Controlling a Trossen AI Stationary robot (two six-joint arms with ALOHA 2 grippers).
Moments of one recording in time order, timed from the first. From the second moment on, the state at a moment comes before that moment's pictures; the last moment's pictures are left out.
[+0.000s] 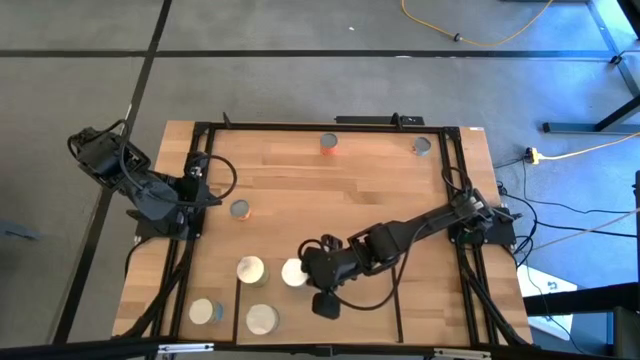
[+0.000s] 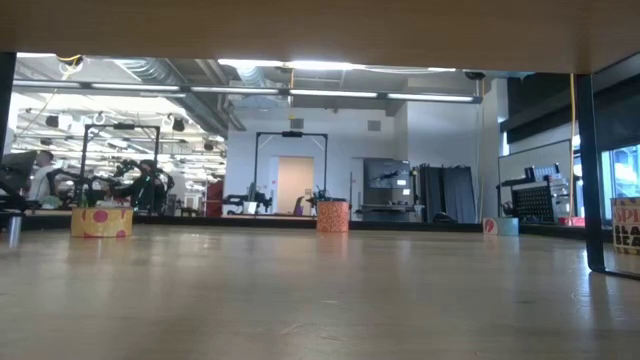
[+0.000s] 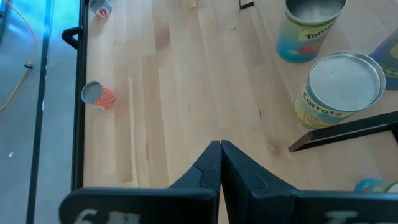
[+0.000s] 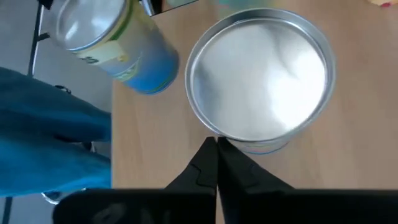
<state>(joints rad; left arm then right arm) -0.60 1.15 1.76 -1.57 -0.44 -0.25 0.44 2.06 2.12 -0.93 0.06 0.60</state>
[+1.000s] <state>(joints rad) -0.55 1.26 1.76 -1.26 -0.23 -0.26 0.34 2.02 2.36 -1.34 0.19 0.56</state>
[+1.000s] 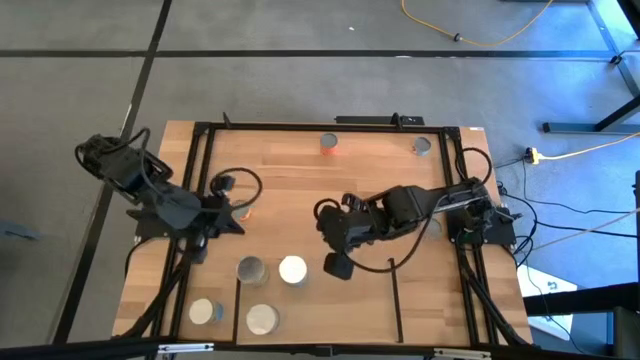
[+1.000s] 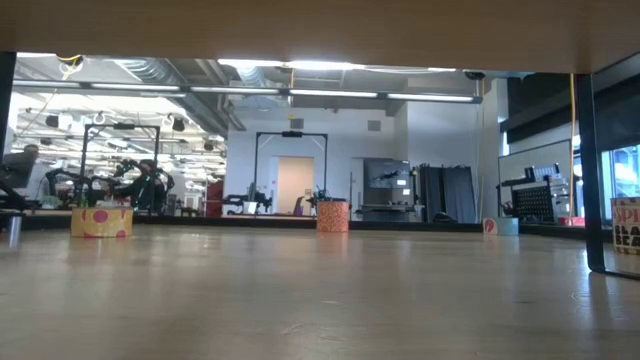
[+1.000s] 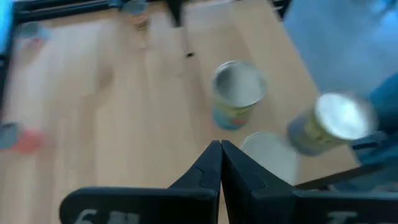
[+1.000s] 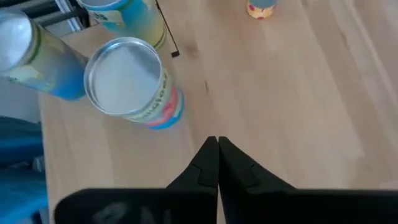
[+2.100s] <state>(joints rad) -0.72 1.49 1.76 -1.03 -0.31 -0.42 0.29 1.89 2.36 -1.35 -0.16 -0.02</state>
